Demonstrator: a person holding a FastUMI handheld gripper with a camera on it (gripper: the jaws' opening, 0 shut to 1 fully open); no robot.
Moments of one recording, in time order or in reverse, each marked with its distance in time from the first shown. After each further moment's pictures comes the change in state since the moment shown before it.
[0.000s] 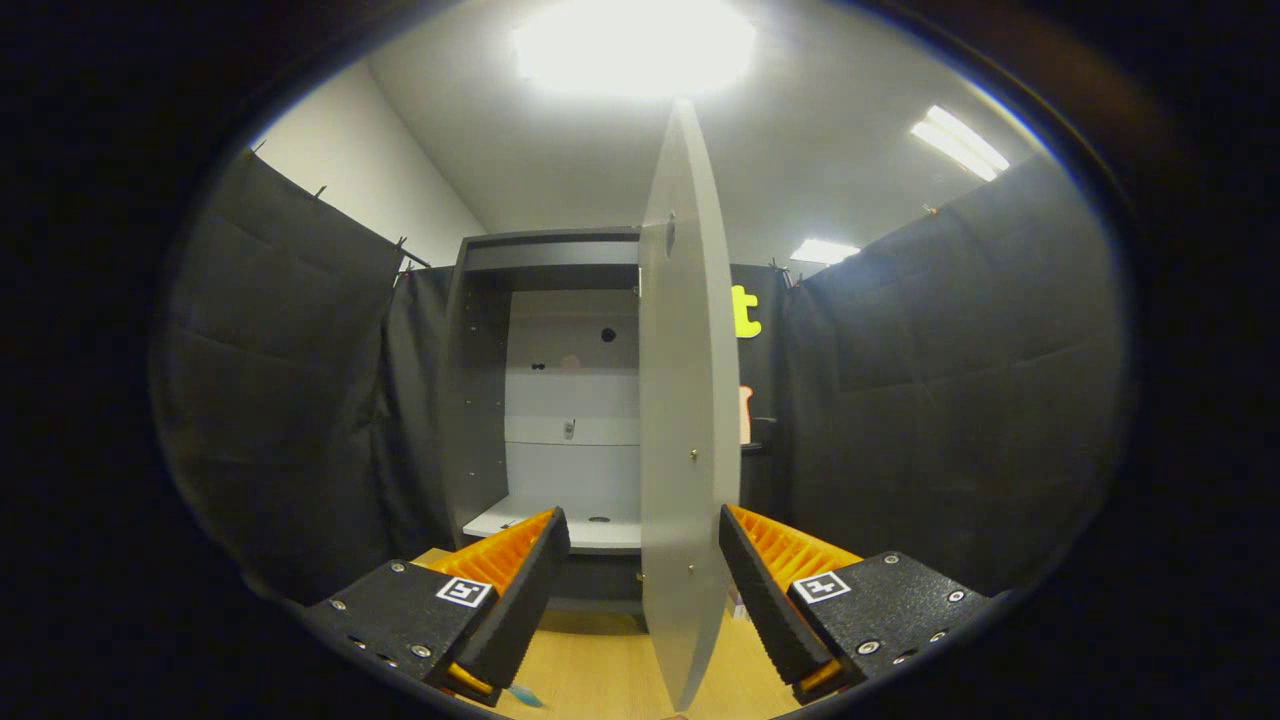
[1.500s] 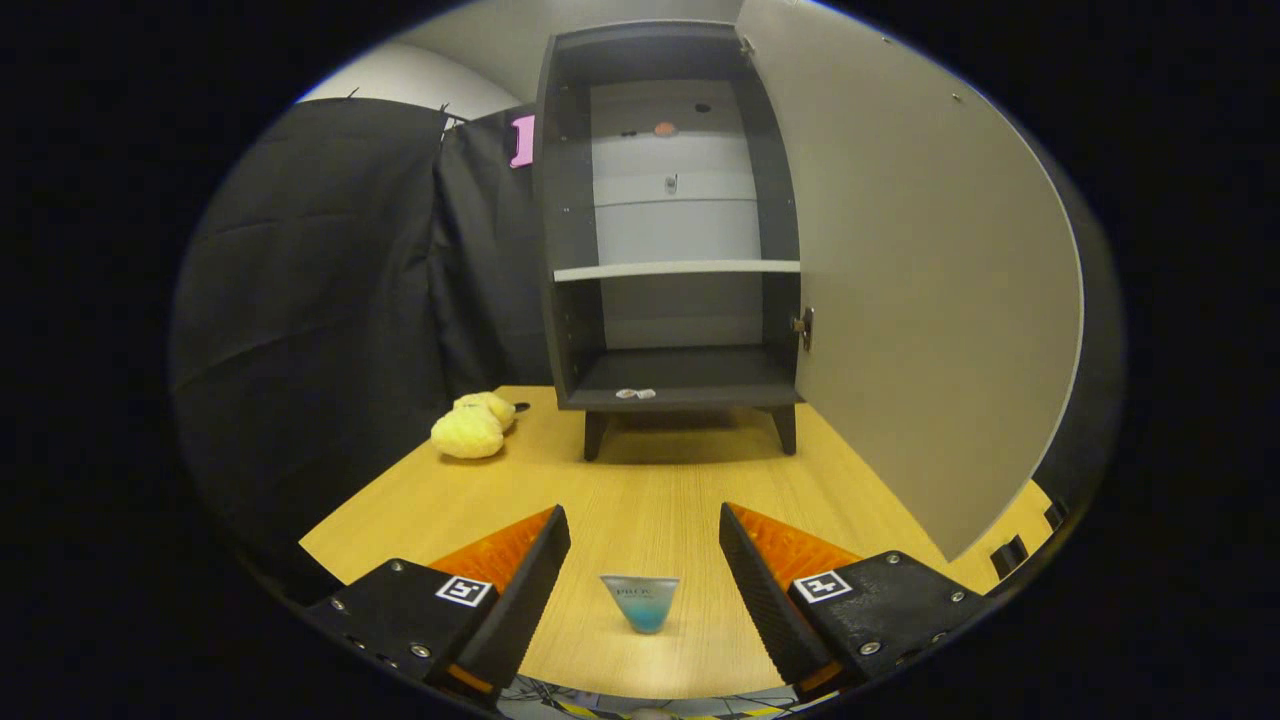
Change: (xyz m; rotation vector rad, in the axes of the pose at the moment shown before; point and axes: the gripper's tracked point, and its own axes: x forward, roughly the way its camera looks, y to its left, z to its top) arm -0.003 0.155 -0.364 0.028 0.529 0.143
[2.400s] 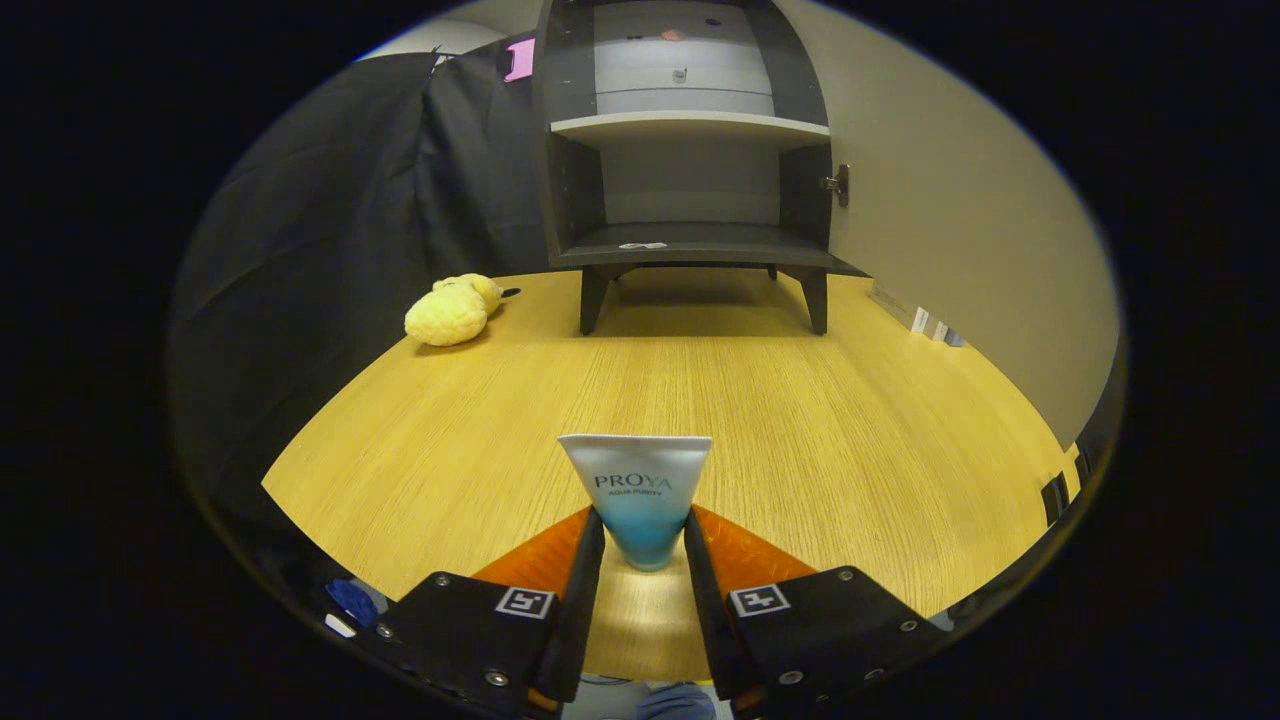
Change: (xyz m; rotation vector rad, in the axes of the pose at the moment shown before) arm 0.036 0.014 -0.096 -0.024 0.233 0.006
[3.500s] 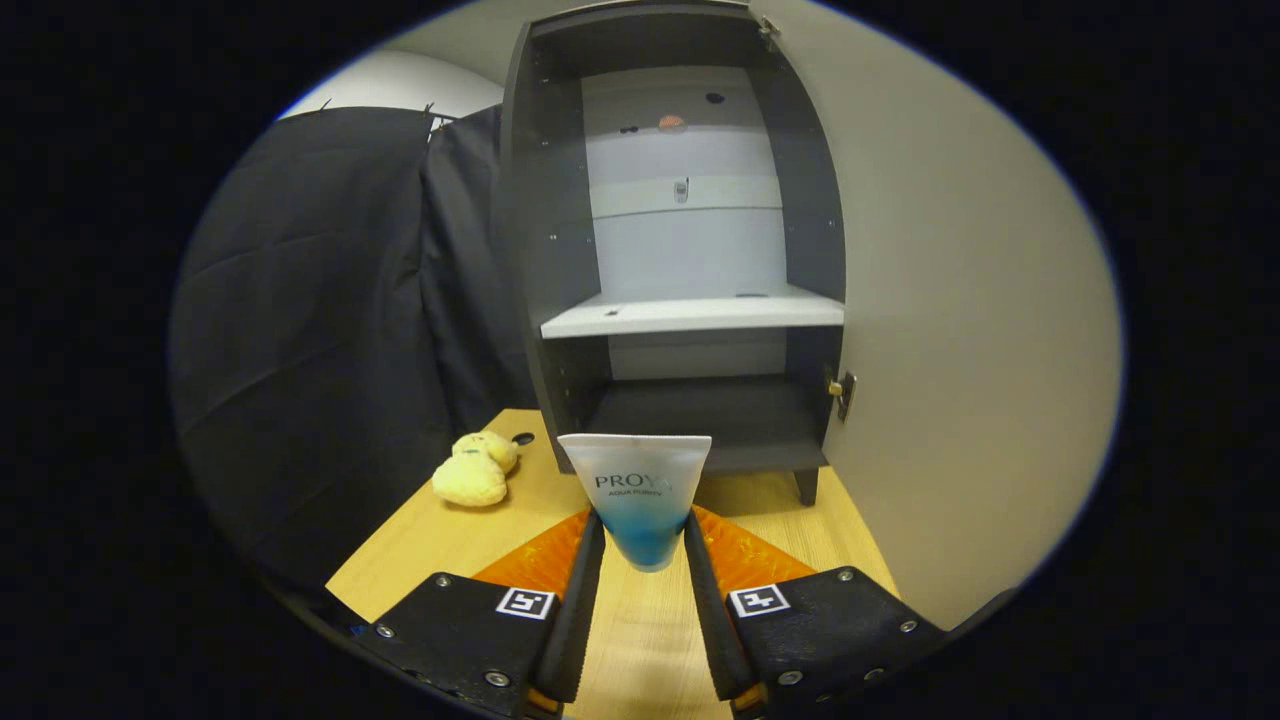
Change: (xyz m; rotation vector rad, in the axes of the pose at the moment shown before) arm -0.045 -0.018 0.248 0.027 -0.265 0.051
